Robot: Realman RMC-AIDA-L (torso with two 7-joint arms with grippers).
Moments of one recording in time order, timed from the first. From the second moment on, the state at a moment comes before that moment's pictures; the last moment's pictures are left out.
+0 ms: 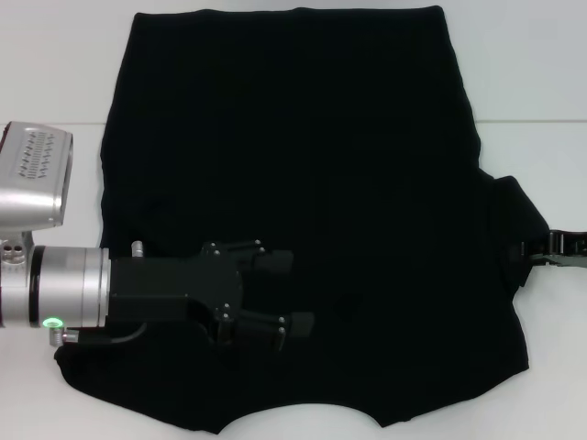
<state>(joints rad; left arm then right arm) -0.60 -2.12 0.66 0.65 2.07 1.70 -1.33 0.69 1.93 -0.70 -0.51 -2.41 -1.11 2.36</state>
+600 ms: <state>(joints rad) -0.60 -2.12 0.66 0.65 2.07 1.70 -1.33 0.66 1.92 -0.57 -0.52 -2.41 -1.11 2.29</state>
